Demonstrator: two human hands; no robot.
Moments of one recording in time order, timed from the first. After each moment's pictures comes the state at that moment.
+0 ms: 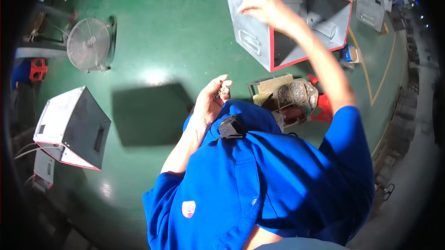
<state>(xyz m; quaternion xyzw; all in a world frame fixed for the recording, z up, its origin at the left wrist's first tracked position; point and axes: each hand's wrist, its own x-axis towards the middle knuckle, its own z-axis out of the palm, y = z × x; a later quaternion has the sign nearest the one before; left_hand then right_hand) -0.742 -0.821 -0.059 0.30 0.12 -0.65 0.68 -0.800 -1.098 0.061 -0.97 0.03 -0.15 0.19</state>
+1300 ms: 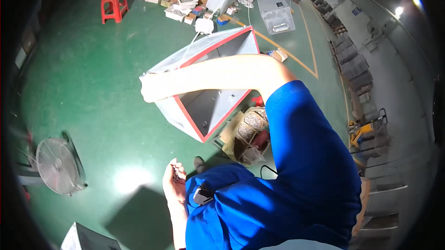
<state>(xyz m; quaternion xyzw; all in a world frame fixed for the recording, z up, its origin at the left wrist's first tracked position) -0.705 -0.822 -0.088 0.34 0.08 -0.66 0.67 -0.716 -1.120 0.063 -0.96 -0.13 0.13 -0.23</state>
